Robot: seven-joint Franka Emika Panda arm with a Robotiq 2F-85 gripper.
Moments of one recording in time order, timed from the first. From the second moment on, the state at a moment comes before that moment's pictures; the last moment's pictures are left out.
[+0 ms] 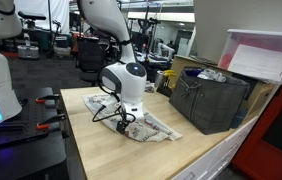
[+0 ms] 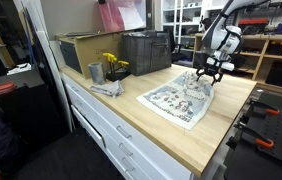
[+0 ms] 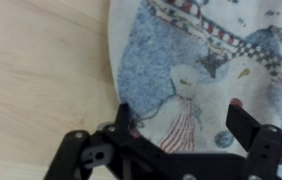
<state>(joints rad) -0.73 0.56 0.20 -2.26 0.66 2.83 -0.06</state>
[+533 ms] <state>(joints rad) -0.72 0.58 0.23 -2.21 0.93 2.72 -0.28</state>
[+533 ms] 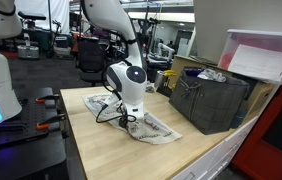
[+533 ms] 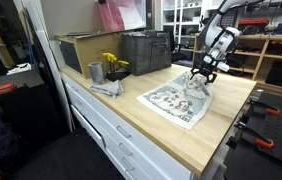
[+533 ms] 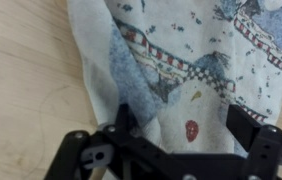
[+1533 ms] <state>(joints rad) -0.45 0.57 0.00 -2.20 1.05 2.70 -0.37</state>
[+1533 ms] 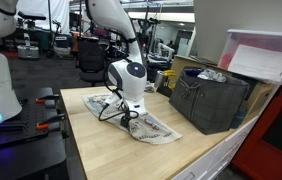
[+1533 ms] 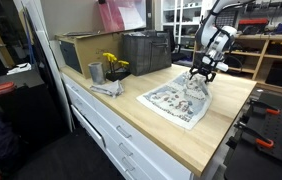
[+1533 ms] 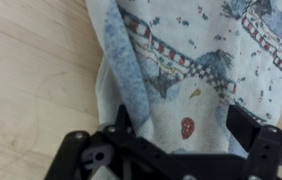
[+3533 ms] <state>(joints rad) 0.00 0.55 -0.45 -2.50 0.64 3.06 0.01</state>
